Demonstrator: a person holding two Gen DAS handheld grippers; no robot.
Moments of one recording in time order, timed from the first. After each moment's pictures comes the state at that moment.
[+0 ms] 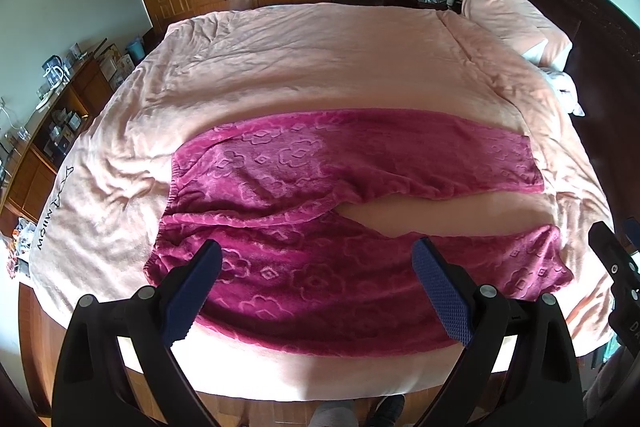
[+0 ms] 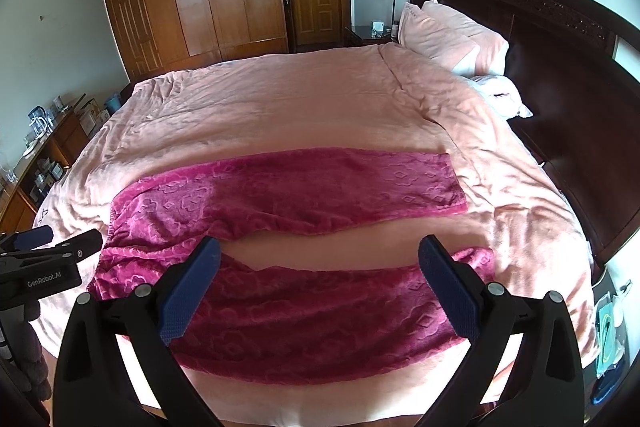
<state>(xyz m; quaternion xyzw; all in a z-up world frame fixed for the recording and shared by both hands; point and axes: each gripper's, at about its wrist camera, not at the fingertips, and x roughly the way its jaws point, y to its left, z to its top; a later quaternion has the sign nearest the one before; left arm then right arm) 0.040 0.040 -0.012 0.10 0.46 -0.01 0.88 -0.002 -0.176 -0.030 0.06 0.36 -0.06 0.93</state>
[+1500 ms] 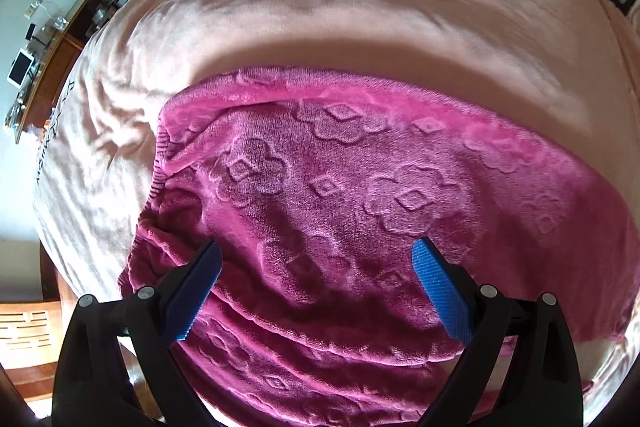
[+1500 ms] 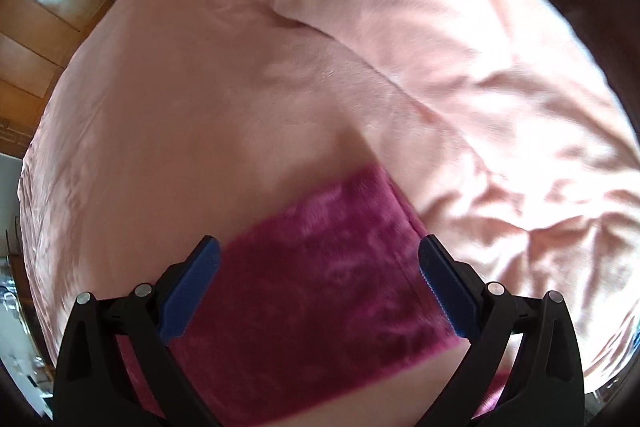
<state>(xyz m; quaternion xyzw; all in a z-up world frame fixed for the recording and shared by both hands) 0.335 0.109 -0.188 -0.01 0.64 0.17 0.75 0.406 -0.550 -0.245 0.31 0.56 -0.21 0.74</state>
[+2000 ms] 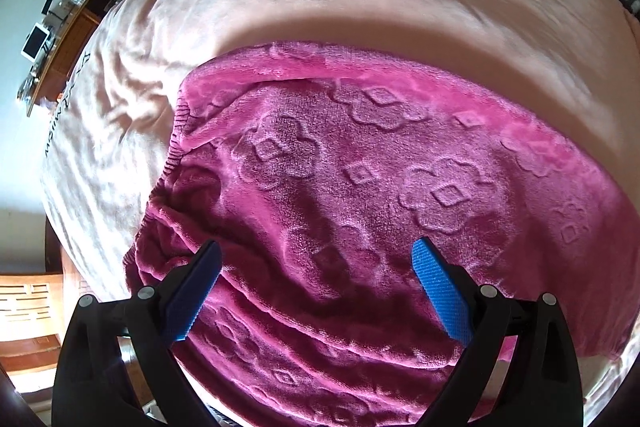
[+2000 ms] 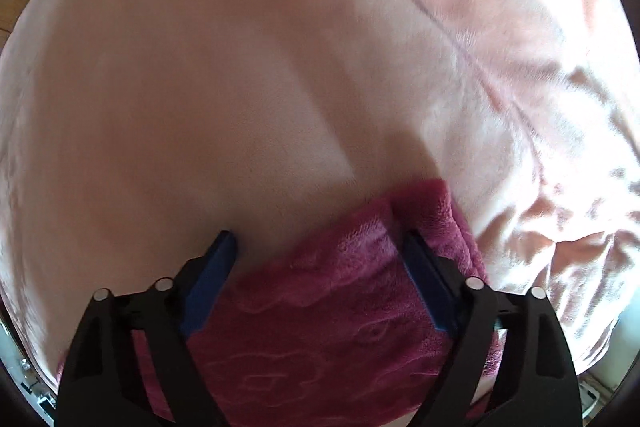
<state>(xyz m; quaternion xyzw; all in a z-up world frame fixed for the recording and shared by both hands) 0.330 0.130 -0.197 -0.03 0.65 0.21 0.73 0.477 -0.545 -0.324 0.26 0.65 -0.25 0.67</state>
